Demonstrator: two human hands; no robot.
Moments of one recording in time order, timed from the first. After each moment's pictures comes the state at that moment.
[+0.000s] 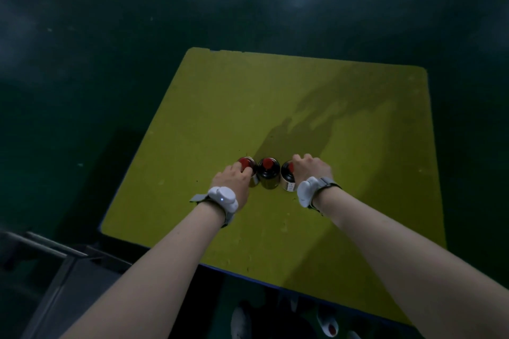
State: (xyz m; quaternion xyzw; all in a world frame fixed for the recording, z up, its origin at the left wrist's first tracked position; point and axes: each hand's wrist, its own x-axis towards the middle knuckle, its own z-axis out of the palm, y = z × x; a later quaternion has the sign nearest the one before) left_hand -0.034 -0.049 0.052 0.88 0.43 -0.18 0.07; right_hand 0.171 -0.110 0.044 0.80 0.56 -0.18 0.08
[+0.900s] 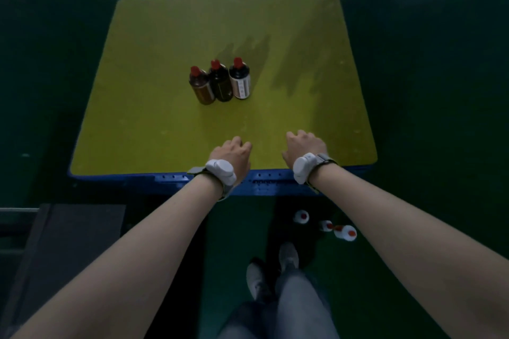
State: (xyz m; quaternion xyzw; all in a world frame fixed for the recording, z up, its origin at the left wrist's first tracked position) left_hand -0.111 -0.331 0.051 0.94 0.28 -0.18 0.09; right_hand 0.060 -0.444 0.045 0.86 0.48 -0.17 0.07
